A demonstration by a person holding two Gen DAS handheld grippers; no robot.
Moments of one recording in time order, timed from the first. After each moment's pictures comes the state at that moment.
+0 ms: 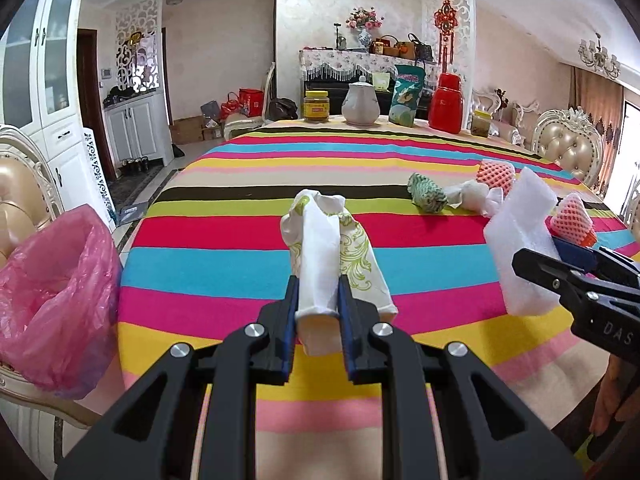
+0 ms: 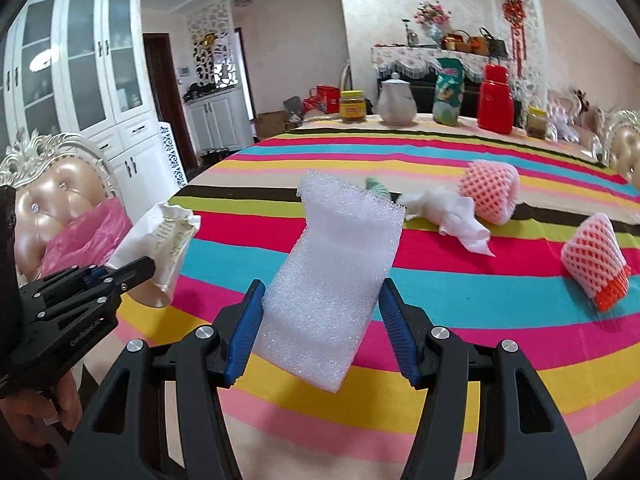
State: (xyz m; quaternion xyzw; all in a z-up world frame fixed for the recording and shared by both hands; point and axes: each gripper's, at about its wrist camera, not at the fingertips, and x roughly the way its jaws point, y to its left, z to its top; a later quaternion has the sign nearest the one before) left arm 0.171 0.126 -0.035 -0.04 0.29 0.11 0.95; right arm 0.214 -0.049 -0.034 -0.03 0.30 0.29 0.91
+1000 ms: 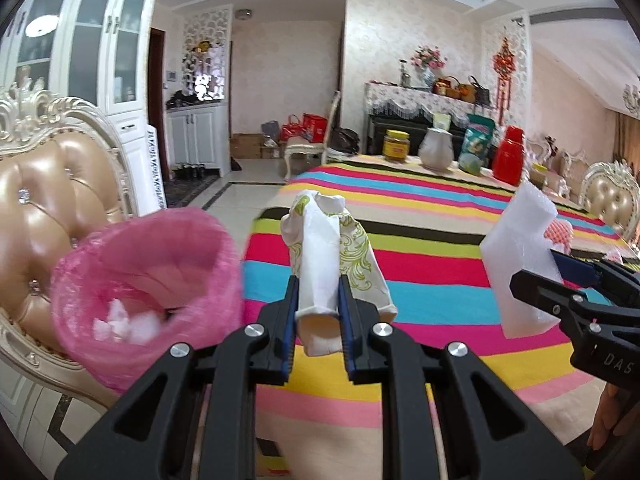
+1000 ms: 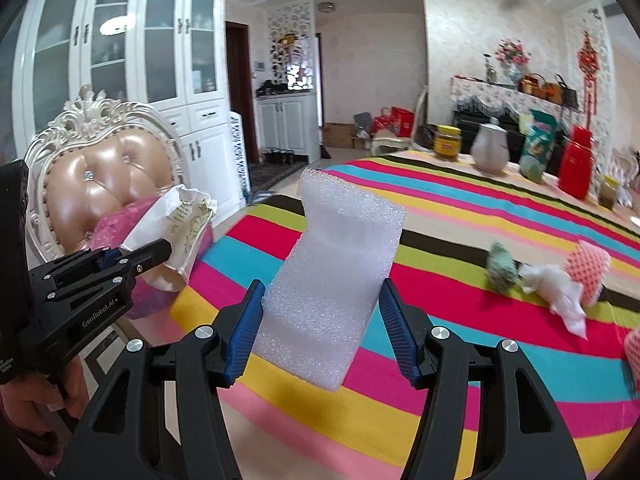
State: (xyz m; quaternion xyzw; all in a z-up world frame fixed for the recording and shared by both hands) left arm 0.102 0.217 -0.011 -0.07 0.23 0.22 0.95; right arm 0.182 0.067 -0.011 -0.09 0.24 0.40 0.88
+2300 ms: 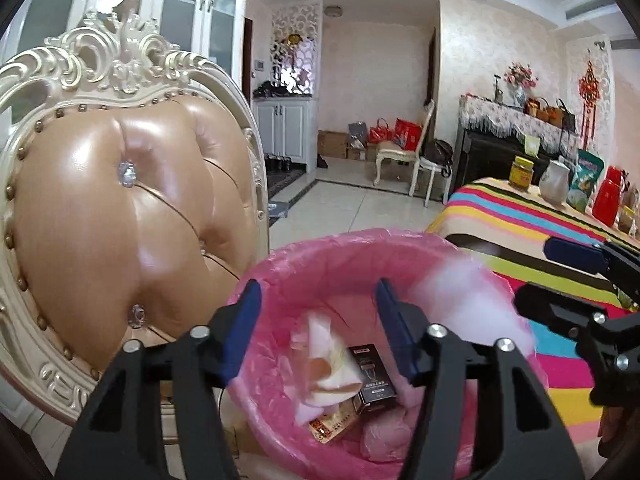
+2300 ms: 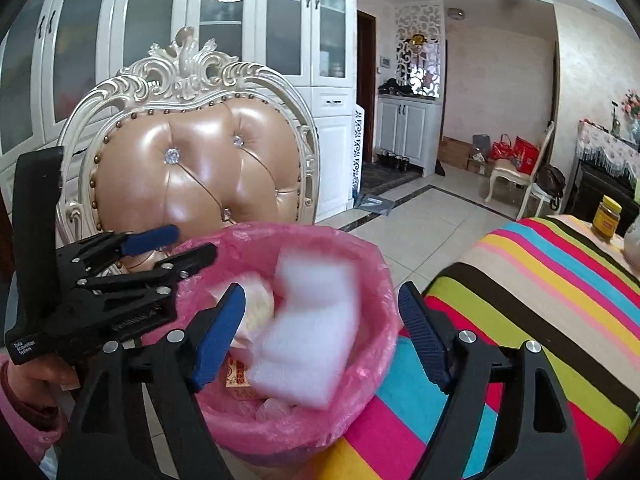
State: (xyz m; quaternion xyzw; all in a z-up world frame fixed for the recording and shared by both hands) left arm 0.039 0.437 -0.018 -0.10 0.22 0.36 0.90; right arm 0.161 0.307 -0.007 -0.15 0.21 0.56 0.78
